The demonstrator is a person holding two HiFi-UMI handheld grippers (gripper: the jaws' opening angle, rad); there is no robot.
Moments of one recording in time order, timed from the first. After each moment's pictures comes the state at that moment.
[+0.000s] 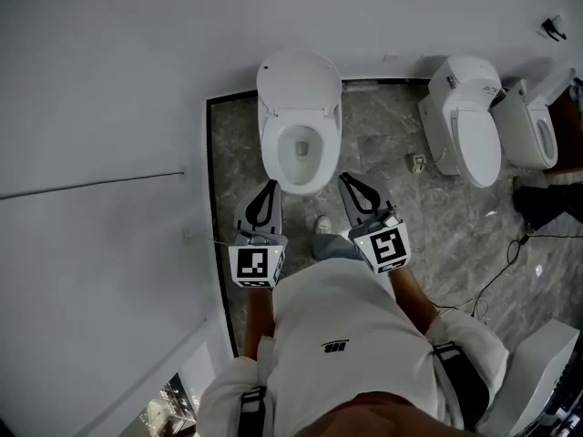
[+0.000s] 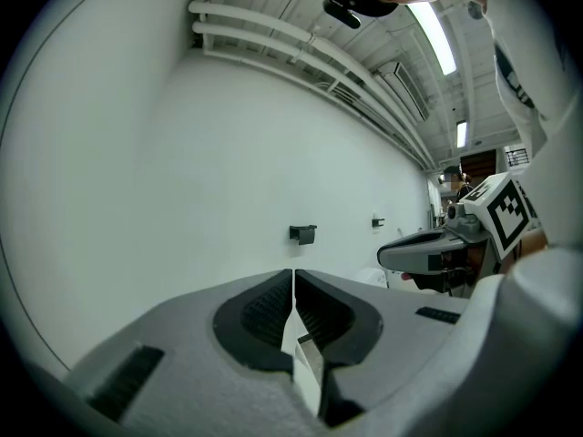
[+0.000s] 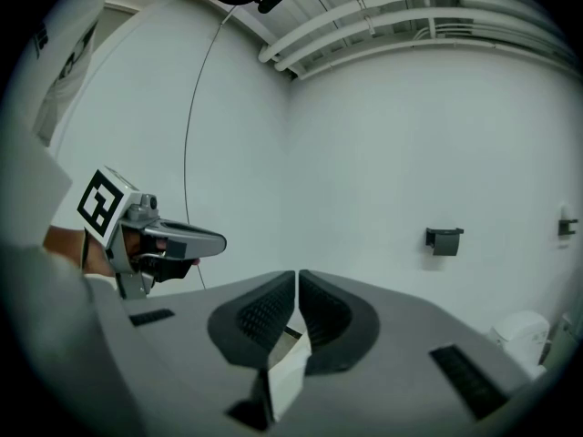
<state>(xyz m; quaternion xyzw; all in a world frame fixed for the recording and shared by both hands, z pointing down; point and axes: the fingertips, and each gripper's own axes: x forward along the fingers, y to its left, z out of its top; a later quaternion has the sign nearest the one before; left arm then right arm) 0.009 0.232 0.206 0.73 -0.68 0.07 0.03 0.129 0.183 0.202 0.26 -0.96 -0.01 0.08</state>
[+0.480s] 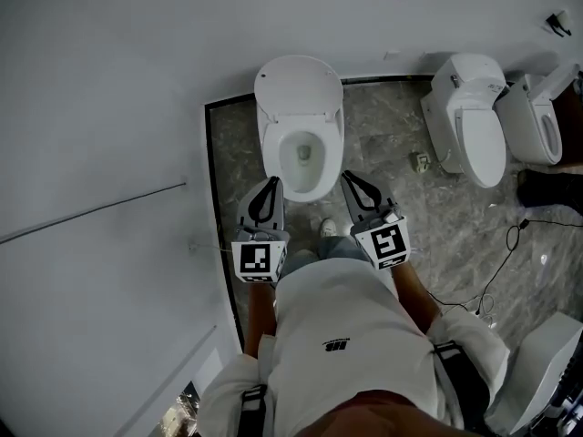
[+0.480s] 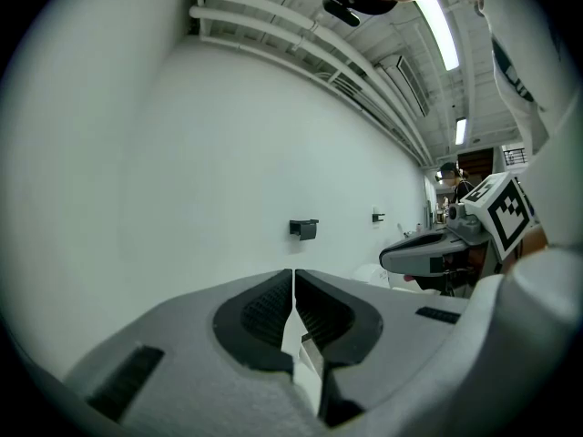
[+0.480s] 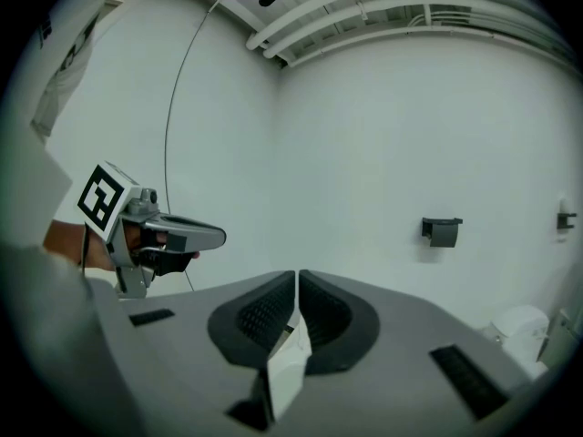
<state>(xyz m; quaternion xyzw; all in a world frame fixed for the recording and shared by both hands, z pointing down) -0.014 0.167 0.217 0.74 -0.67 0.08 0.04 0.112 0.122 0.223 0.28 -0.95 0.01 0.10</state>
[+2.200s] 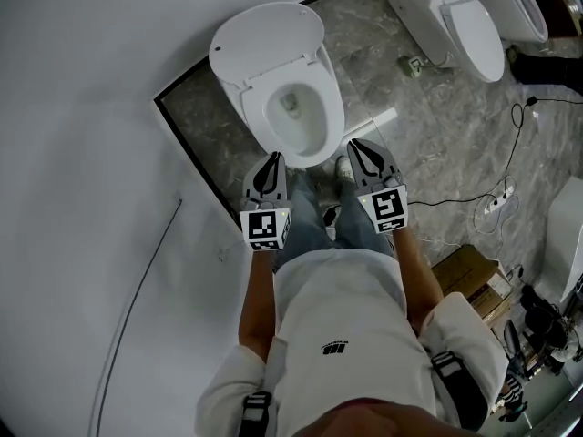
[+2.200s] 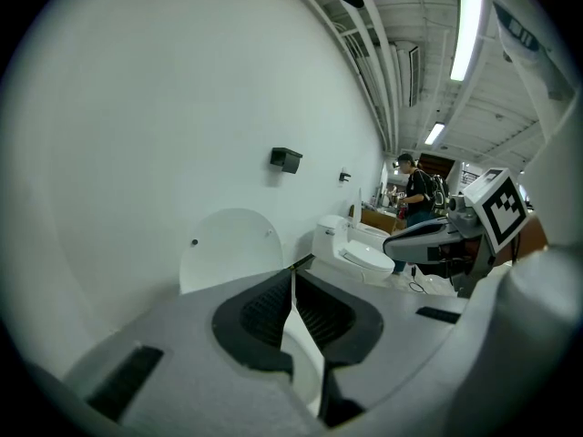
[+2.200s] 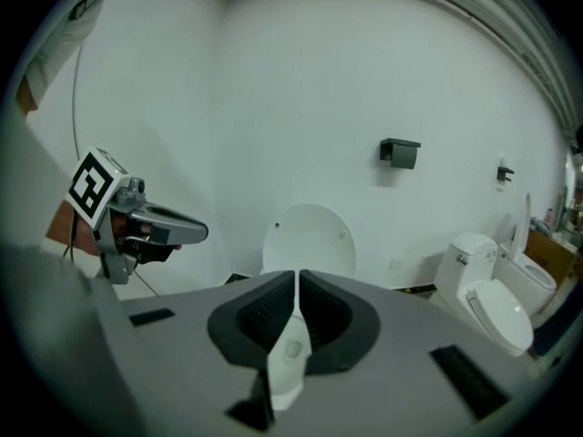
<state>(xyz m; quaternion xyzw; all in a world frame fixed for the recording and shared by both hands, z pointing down) -0.106 0.084 0.436 0.83 -0.51 0.15 0.18 0.051 0.075 0.424 0.45 -0.85 0.12 0.23</state>
